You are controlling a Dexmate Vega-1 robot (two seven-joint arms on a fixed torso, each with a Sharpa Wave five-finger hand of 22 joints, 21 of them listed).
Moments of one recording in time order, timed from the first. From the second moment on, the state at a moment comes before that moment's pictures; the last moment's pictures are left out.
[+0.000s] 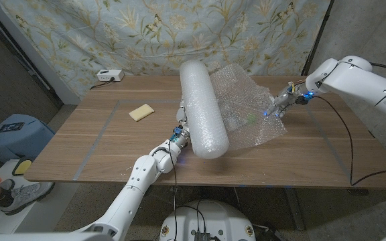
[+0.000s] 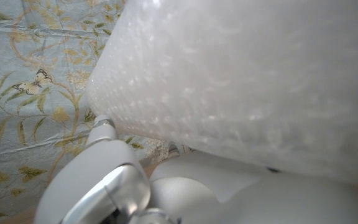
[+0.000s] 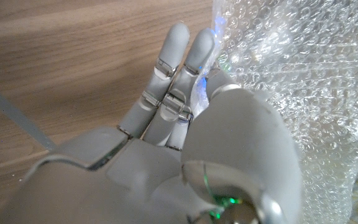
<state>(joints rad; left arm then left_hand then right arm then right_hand) 0.97 0.11 0.20 -1.34 -1.69 0.46 -0.37 0.50 0.11 0.19 -0.14 0.18 -0.17 -0.21 0.18 0.17 -0.06 0.21 0.23 0.22 0.12 0.22 0.19 0.19 0.32 0.21 0.22 0.19 -0.33 -1.08 -0.75 -1.85 0.30 -0.96 0.55 1.34 0.11 0.29 -0.16 0.18 0.84 0.10 0.28 0.48 0.89 -0.04 0.76 0.90 1.32 -0.23 0.31 0.96 1.02 -0.16 1.13 0.19</state>
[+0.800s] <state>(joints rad) 0.99 0.11 0.21 -1.37 -1.70 0.45 -0.36 0.50 0.11 0.19 -0.14 0.18 -0.17 -0.21 0.18 0.17 -0.06 0.21 0.23 0.22 0.12 0.22 0.19 0.19 0.33 0.21 0.22 0.19 -0.35 -1.12 -0.72 -1.87 0.30 -0.96 0.55 1.34 0.11 0.29 -0.16 0.18 0.84 0.10 0.28 0.48 0.90 -0.03 0.75 0.90 1.32 -0.23 0.31 0.96 1.01 -0.16 1.15 0.18</state>
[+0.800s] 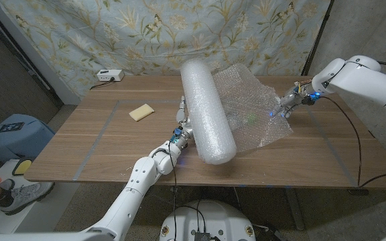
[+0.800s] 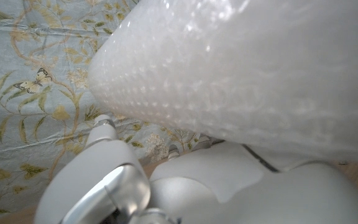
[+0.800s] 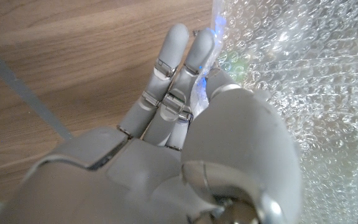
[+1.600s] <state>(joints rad) 1.00 0.11 0.22 -1.38 -1.71 0.43 -0.33 0.50 0.12 0.21 -0.14 0.18 -0.17 -0.21 0.18 0.17 -0.07 0.21 0.23 0.22 0.12 0.22 0.19 0.19 0.33 0.21 0.22 0.19 -0.34 -1.12 -0.73 -1.85 0.28 -0.94 0.58 1.34 0.10 0.29 -0.16 0.18 0.85 0.10 0.28 0.48 0.90 -0.03 0.75 0.91 1.33 -0.23 0.30 0.96 1.00 -0.16 1.16 0.18</state>
